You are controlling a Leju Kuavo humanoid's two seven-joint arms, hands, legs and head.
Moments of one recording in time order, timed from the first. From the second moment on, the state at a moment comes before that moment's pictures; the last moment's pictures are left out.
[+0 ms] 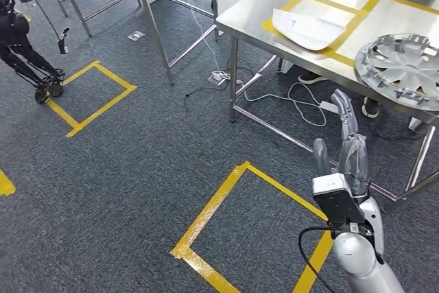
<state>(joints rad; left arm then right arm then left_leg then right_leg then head) -0.03 -0.18 1.37 -0.30 -1.26 0.05 -0.29 -0.02 -0.16 0.16 -1.84 0.68 -0.47 -0.19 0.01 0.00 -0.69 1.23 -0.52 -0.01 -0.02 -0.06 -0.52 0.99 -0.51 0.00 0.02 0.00</state>
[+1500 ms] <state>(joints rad) -0.05 -0.17 1.34 -0.30 -1.30 0.05 -0.32 0.14 -0.18 0.06 -1.95 0.66 -0.49 -0.23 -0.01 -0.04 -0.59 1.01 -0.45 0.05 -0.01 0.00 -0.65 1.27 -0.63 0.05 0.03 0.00</state>
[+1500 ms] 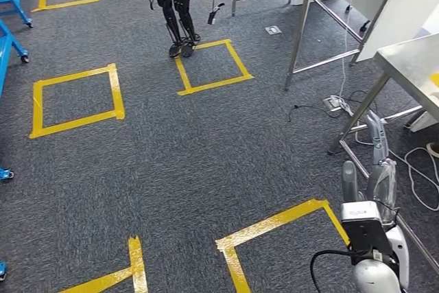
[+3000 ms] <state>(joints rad) -0.05 -0.16 1.34 -0.30 -1.28 0.04 -0.24 0.04 -0.18 0.10 -1.91 0.75 -0.47 -0.17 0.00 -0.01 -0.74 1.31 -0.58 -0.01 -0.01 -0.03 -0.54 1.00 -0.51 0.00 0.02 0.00</state>
